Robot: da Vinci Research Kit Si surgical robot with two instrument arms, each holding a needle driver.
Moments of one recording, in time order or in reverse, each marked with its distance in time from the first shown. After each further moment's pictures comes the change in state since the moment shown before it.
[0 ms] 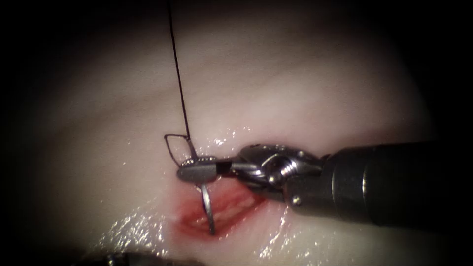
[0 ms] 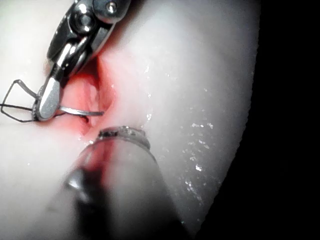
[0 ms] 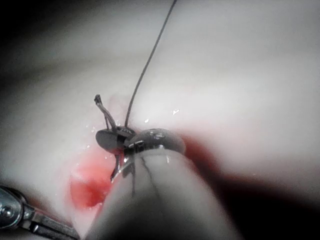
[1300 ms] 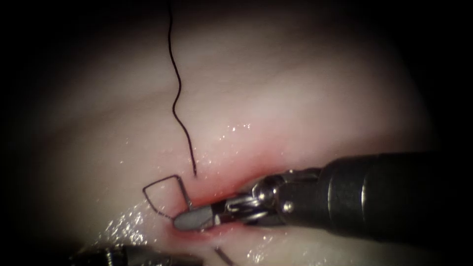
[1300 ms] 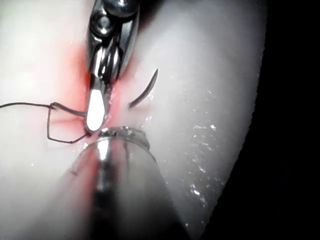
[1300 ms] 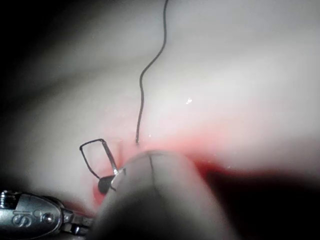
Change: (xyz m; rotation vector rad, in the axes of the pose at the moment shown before) right arm -0.002 -0.004 0.002 0.035 0.037 0.302; left arm 0.000 0.000 0.000 -0.001 -0.007 -0.001
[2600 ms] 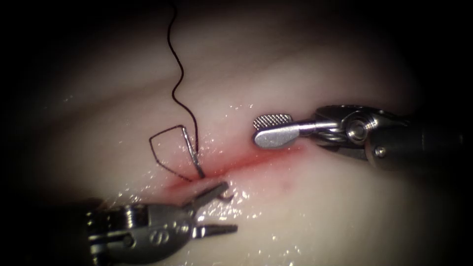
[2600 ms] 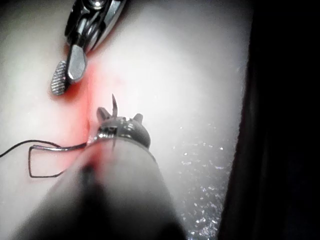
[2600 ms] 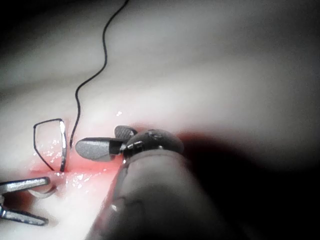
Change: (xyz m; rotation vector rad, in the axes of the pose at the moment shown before) right arm 0.012 -0.003 -0.013 -0.162 0.290 -0.575; left arm 0.007 -0.003 0.000 0.267 0.210 0.102
